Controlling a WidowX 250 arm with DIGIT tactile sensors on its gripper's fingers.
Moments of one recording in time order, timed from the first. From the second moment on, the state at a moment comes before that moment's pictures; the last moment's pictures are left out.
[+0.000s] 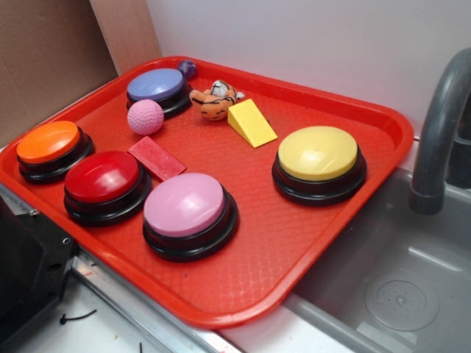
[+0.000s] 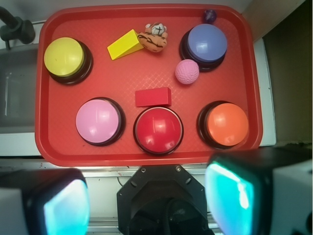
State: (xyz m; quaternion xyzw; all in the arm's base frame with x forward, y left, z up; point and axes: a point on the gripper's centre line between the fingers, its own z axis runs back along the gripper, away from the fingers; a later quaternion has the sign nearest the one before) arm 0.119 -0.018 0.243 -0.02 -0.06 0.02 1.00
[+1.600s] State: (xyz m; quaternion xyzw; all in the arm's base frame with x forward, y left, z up) arm 0.232 0.005 0.151 -0.03 -0.15 0.35 0.92
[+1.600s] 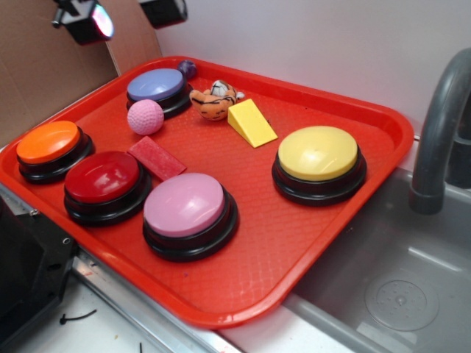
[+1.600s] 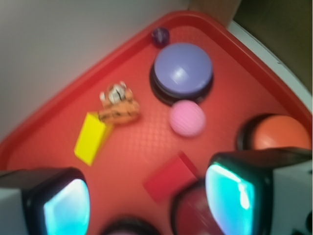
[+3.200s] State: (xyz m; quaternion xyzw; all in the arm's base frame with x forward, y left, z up) arm 0.319 0.024 0.018 0.07 -0.10 0.46 0.88
